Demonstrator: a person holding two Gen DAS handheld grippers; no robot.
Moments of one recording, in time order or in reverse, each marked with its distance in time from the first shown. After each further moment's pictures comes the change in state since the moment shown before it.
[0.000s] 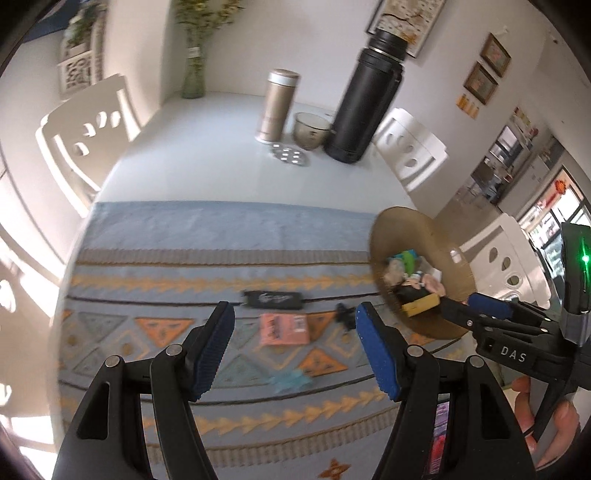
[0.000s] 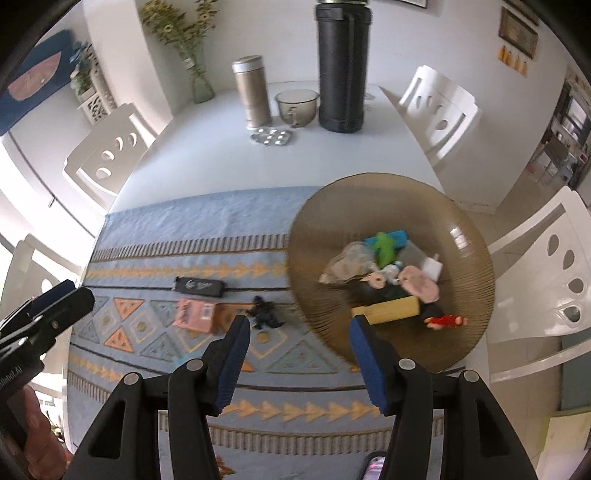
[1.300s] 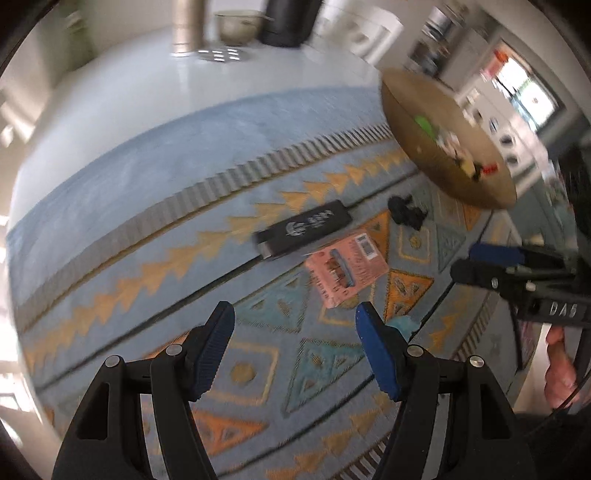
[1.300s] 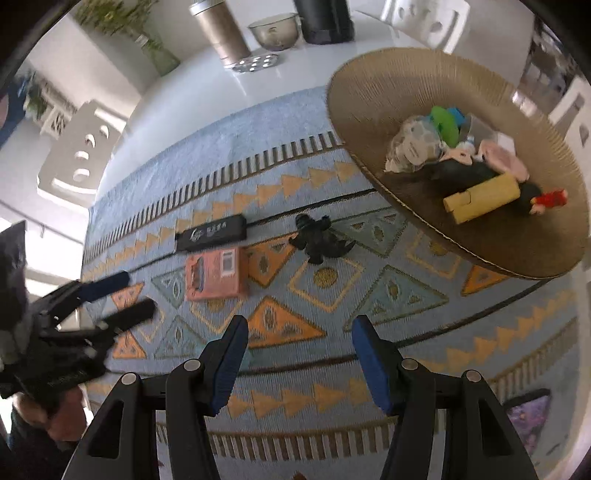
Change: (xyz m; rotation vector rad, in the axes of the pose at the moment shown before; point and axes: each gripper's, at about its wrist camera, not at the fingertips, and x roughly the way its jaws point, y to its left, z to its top) left arm 0.137 0.039 -0.017 0.430 0.357 -0.168; right arm 0.105 0.029 -0.043 0.275 0.169 0.091
